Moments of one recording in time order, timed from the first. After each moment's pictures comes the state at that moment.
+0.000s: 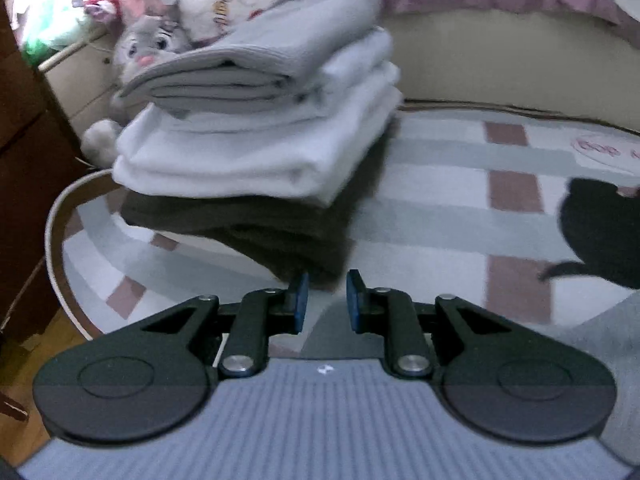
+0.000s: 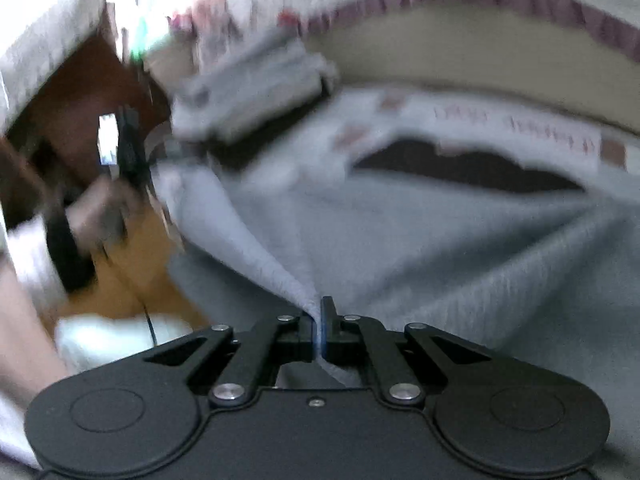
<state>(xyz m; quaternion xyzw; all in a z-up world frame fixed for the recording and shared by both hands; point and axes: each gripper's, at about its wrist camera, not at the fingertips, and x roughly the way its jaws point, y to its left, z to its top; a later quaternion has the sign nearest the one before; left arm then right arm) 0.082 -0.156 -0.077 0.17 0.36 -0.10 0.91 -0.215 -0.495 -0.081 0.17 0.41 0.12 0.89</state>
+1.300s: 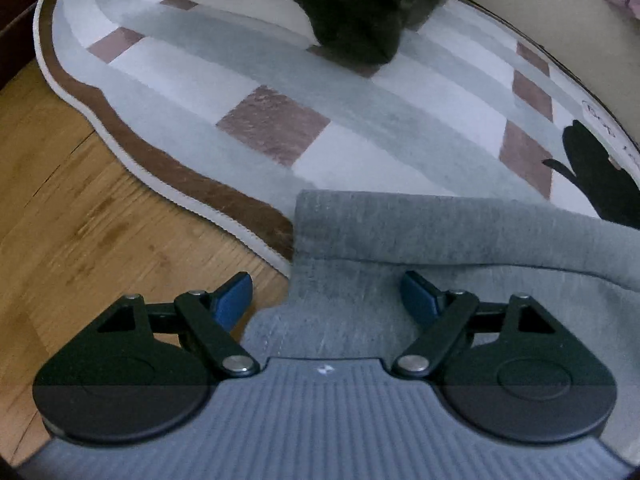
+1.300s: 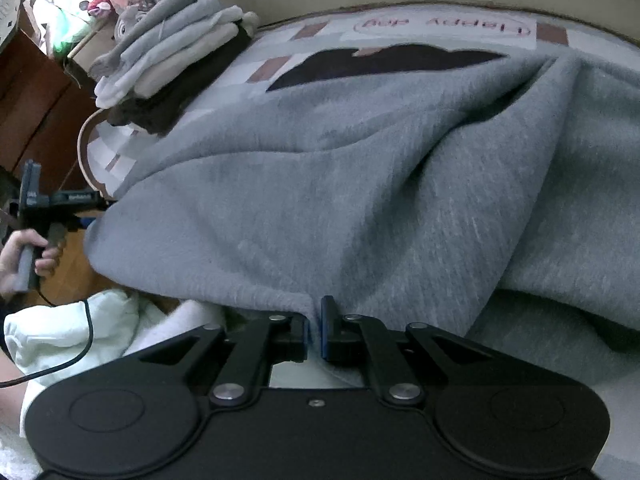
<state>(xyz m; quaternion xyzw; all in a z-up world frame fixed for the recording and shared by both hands) 0.034 -0.053 -0.150 -0.03 0.54 -0.09 0.84 -0.219 -0.502 -0.138 0.23 0.46 0.05 0.86</state>
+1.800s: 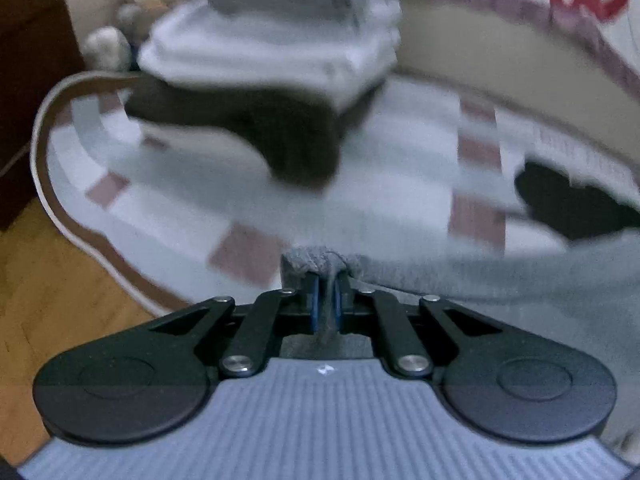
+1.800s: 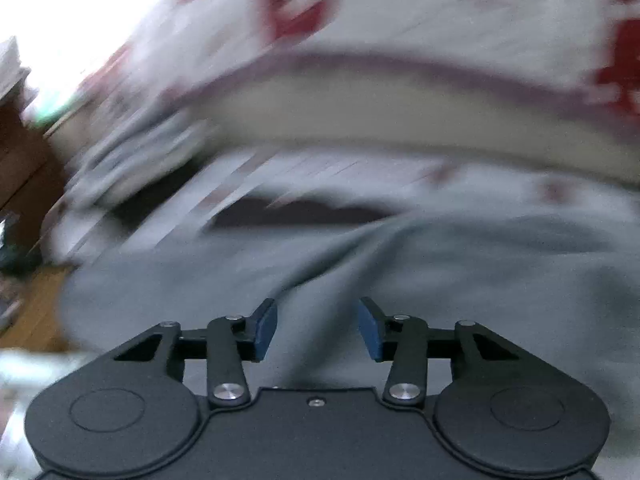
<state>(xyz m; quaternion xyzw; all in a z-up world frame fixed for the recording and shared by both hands) 0.030 -0.082 -0.080 0.05 0.39 -0.13 0.91 -0.318 -0.593 -0.050 0.18 0.30 -0.11 0.93</state>
